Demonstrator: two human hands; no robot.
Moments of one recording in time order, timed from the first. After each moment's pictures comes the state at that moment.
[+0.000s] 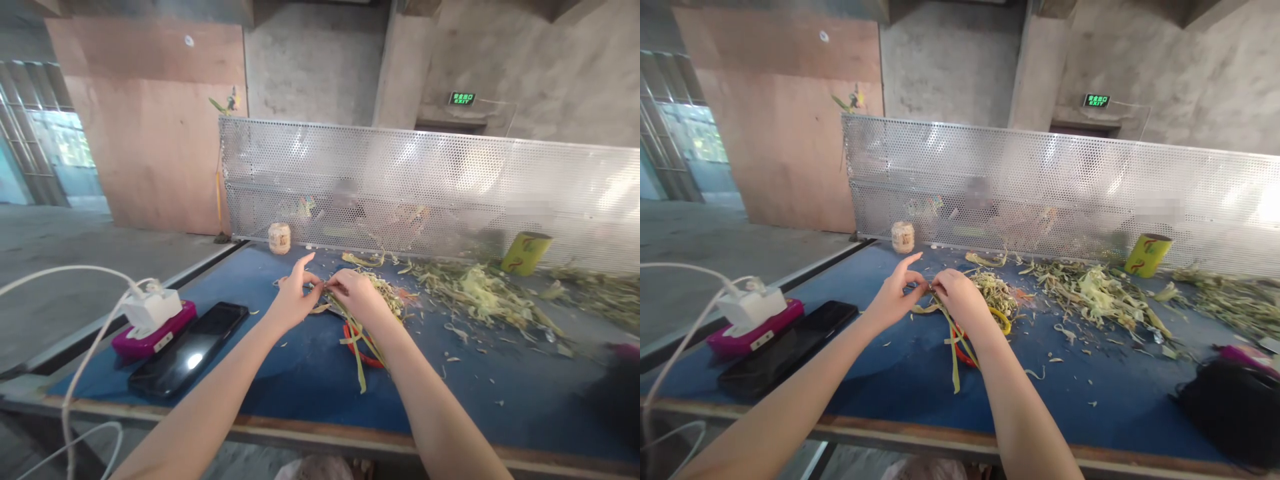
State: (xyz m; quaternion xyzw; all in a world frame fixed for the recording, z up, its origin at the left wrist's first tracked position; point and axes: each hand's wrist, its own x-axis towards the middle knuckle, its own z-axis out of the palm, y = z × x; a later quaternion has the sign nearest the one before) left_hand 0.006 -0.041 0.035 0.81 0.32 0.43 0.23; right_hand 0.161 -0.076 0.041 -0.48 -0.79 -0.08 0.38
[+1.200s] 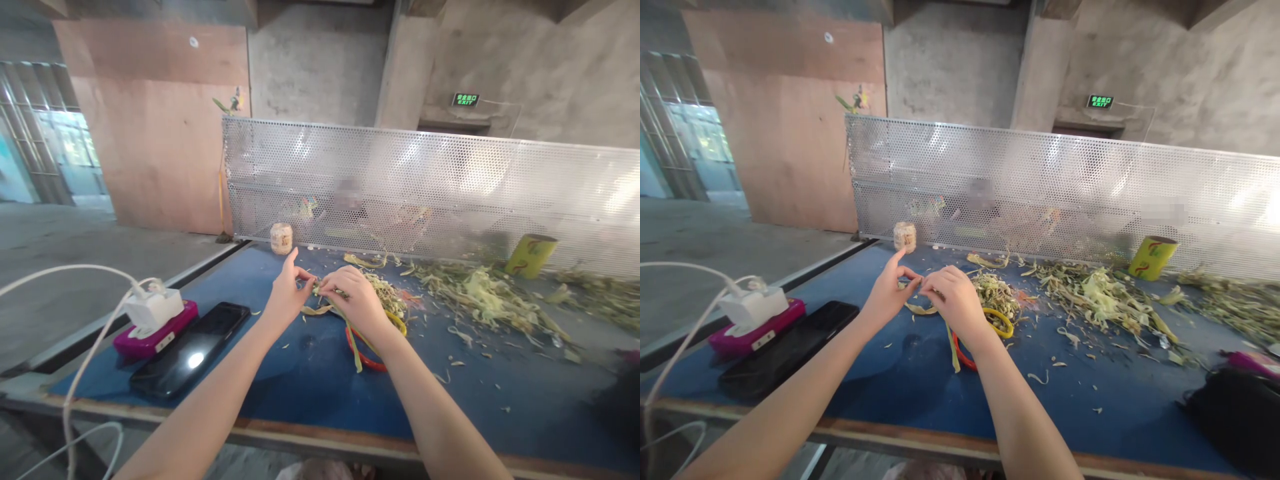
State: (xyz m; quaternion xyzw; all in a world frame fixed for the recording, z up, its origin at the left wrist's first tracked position) left_hand 0.000 -0.031 0.036 0.77 0.36 0.50 0.19; right_hand 0.149 -0.085 0.044 -0.38 -0.79 -0.09 0.46
